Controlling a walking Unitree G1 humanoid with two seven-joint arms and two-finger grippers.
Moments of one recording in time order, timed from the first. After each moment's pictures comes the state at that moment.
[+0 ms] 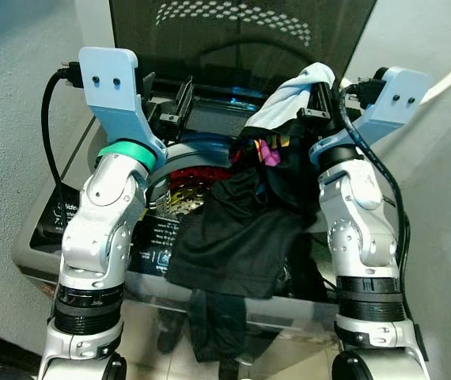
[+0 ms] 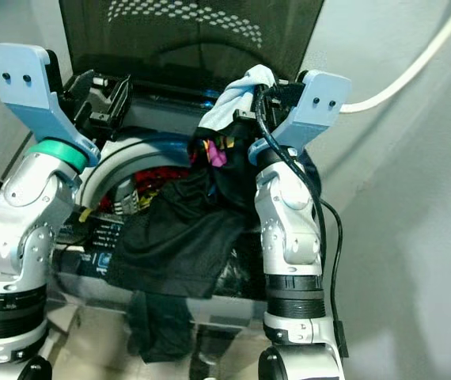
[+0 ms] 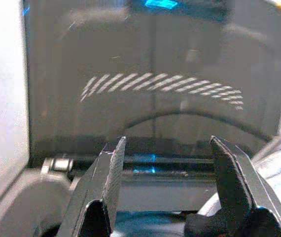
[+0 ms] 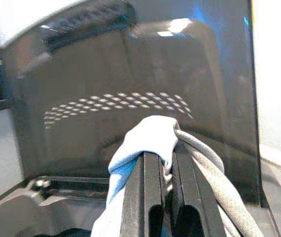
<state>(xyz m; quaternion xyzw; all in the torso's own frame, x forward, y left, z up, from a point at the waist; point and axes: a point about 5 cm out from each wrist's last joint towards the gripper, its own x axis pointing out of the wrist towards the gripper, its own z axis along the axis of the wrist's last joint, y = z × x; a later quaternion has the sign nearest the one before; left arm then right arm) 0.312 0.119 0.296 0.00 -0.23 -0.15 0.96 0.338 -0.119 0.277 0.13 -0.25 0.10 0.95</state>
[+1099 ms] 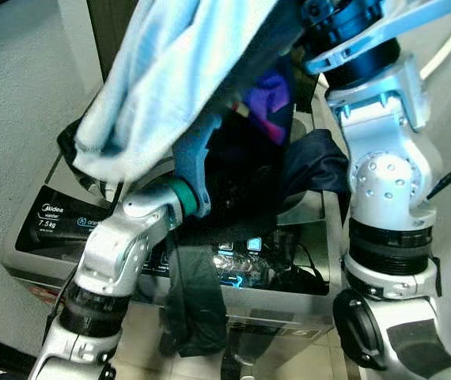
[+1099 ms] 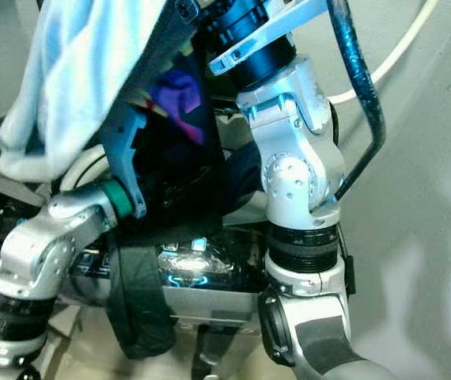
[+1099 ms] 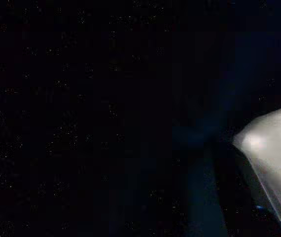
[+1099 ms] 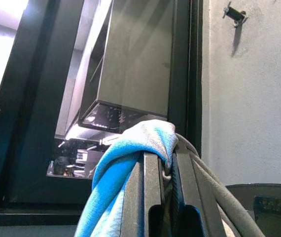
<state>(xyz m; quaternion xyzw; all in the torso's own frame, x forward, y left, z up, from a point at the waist) 0.337 0.083 0.248 0.00 -0.01 -0.33 0.94 0.275 -0.074 0.408 0.16 -0.44 0.45 0.76</state>
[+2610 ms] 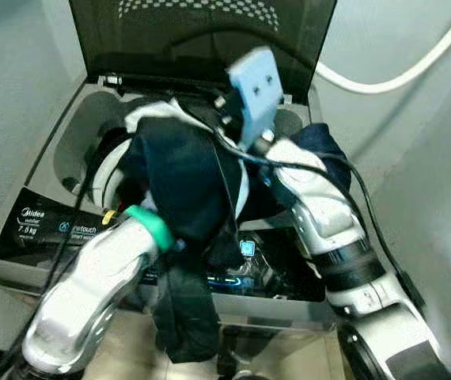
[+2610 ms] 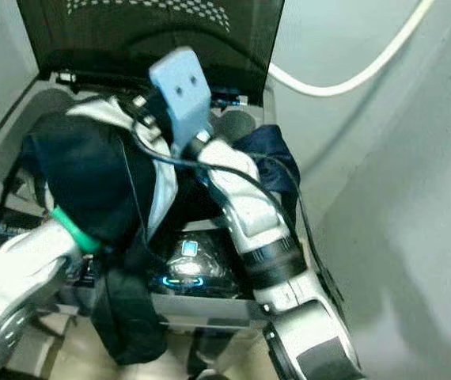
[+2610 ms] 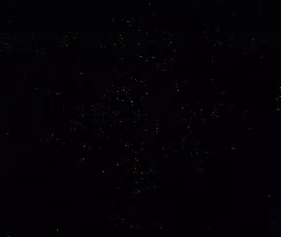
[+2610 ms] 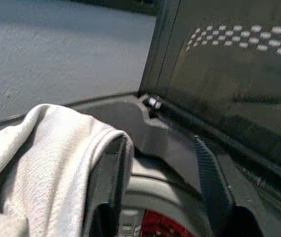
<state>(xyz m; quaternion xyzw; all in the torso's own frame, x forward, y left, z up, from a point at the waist) 0.239 0.101 0.240 0.13 -0.10 -0.35 0.92 0.340 -0.034 0.274 -0.06 -0.18 0.40 0.89</state>
